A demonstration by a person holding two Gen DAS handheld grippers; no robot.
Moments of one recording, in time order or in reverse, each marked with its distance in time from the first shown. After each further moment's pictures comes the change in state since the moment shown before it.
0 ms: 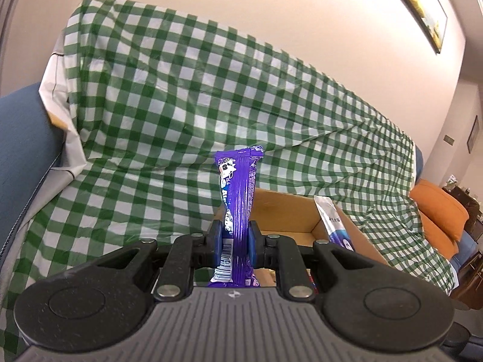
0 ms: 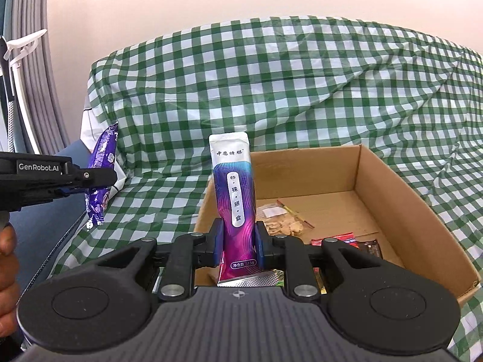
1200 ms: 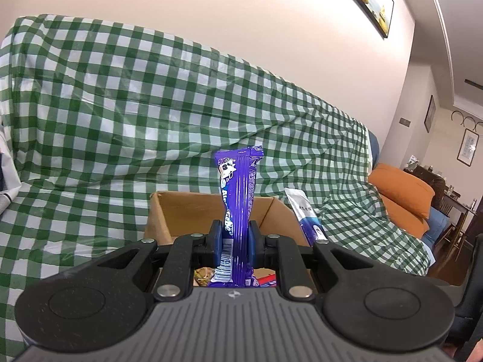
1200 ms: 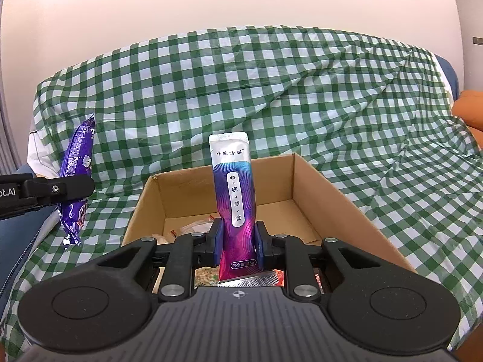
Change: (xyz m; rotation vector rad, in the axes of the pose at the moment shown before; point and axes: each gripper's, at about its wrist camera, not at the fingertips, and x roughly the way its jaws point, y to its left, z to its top) left arm 0.024 -0.060 -0.014 0.117 -0.028 -0.183; right arm -0.002 -0.038 0.000 0.078 -0.054 -0.208
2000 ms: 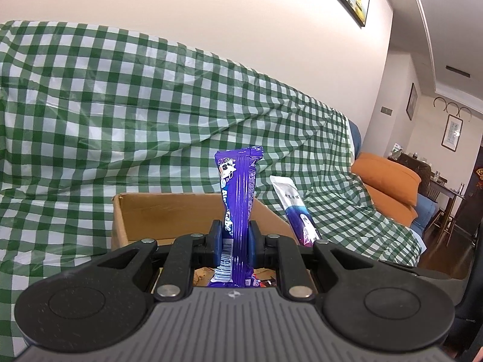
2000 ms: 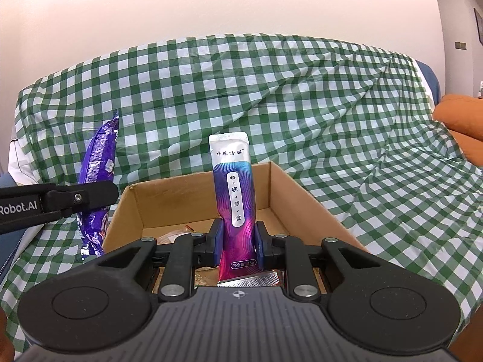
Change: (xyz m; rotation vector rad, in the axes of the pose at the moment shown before) left arm 0.030 -0.029 -0.006 0.061 0.004 -0.072; right arm -0.001 -0.012 -0.001 0.014 -0.040 -0.082
